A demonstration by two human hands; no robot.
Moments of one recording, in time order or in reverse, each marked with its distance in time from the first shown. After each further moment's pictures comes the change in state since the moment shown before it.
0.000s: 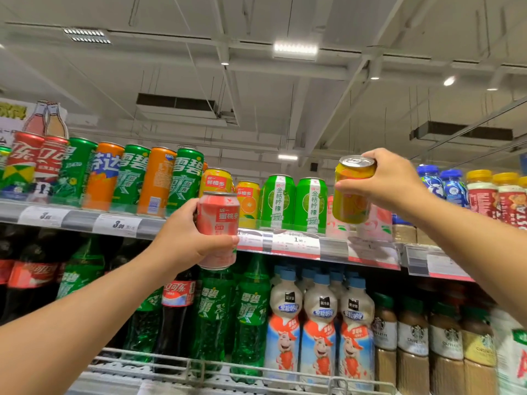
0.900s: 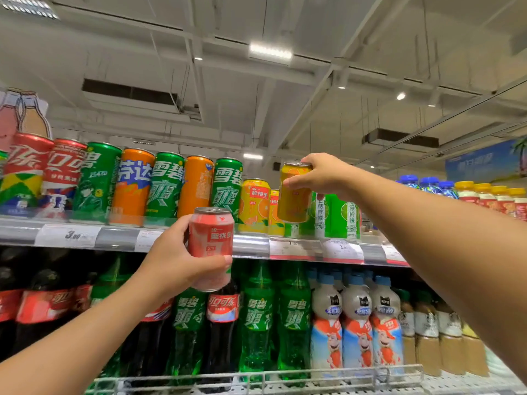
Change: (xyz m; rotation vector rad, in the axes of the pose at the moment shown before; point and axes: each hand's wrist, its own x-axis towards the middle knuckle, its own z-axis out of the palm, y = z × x) left_hand 0.006 -0.058 -0.111 -0.120 -0.159 0.085; right_hand 0.015 -0.161 0.099 -0.061 -0.380 0.067
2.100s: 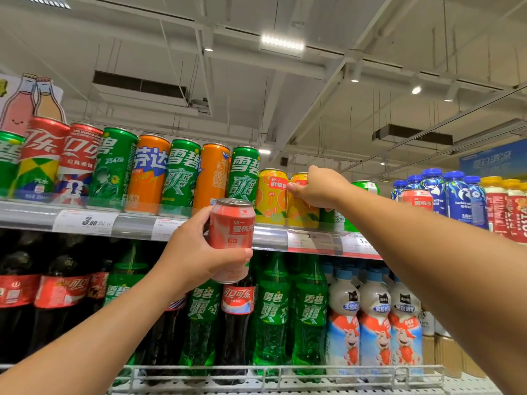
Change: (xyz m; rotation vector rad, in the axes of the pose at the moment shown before) left_hand 0.001 -0.009 0.003 0.001 -0.002 0.030; right_hand 0.025 0.006 0.058 -0.513 0.083 0.117
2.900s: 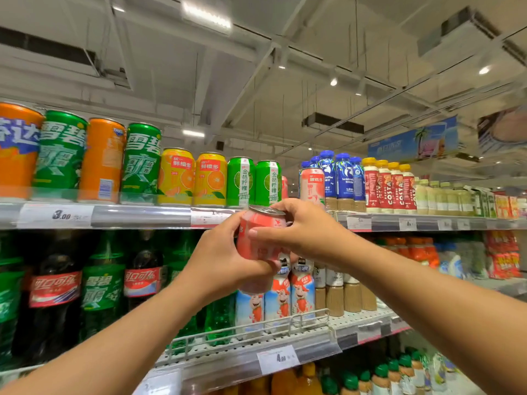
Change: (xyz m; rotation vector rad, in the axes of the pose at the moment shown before) left_hand -0.031 0.066 0.156 -0.021 -0.269 0.161; right_hand -0.191 0.092 -0.026 0.755 -0.113 -0.073
